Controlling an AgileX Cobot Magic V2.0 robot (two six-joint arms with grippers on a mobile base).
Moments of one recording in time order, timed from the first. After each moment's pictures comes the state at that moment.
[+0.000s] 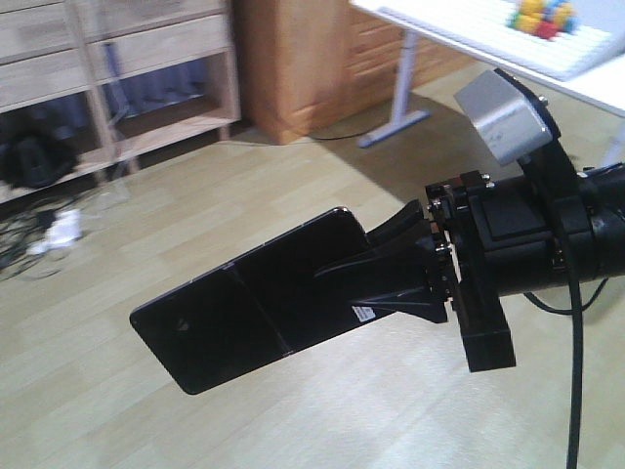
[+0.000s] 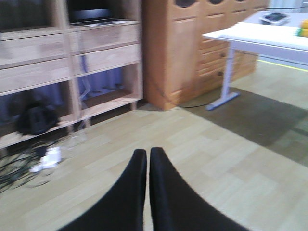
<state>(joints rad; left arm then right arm) 0.02 -0.02 0.03 -0.13 0.22 0.14 0.27 1.26 -1.02 1.27 1.21 -1.28</state>
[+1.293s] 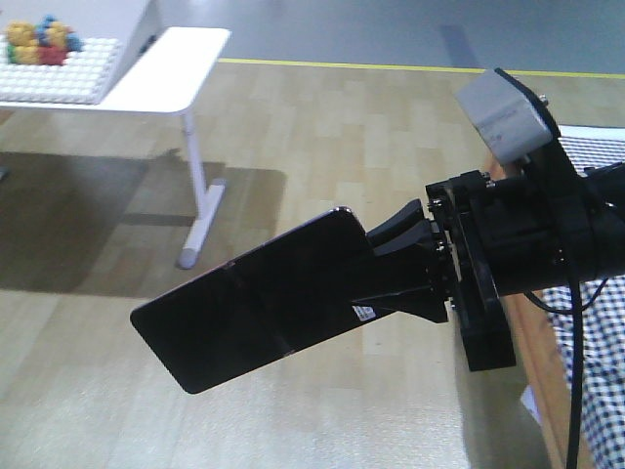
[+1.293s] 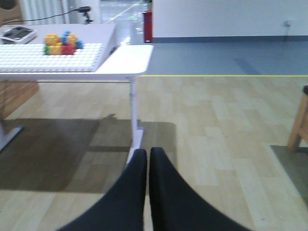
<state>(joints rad) 0.02 -0.02 0.03 -0.13 0.22 0.14 0.27 1.26 -1.02 1.27 1.21 -1.28</state>
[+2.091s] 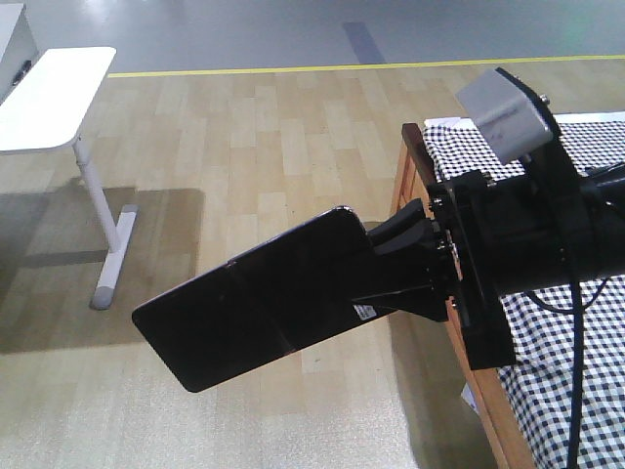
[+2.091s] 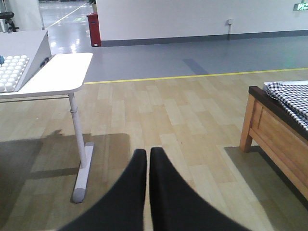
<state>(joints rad) 0.02 -0.02 0.03 -0.13 0.22 0.14 0.27 1.26 -1.02 1.27 1.21 -1.28</state>
